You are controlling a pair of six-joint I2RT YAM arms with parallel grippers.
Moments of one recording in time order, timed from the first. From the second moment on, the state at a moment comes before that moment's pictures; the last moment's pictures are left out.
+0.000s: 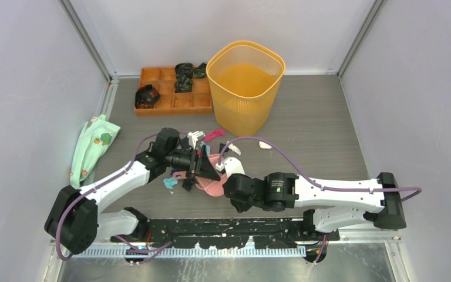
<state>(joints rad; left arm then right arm) -0.56 1.19 0.64 -0.07 1.00 -0.89 1.41 1.19 1.01 -0.83 0.32 0.63</state>
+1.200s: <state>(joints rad) -0.64 0.79 0.30 0.63 0.38 -1.39 1.42 0.28 0.74 -0.78 0.81 1.19</state>
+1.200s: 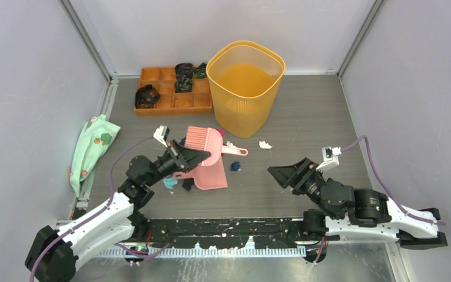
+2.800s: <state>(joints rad) -0.63 0.78 0.19 0.77 0.30 -1.52 0.77 0.88 0.68 0.06 0.01 1.20</state>
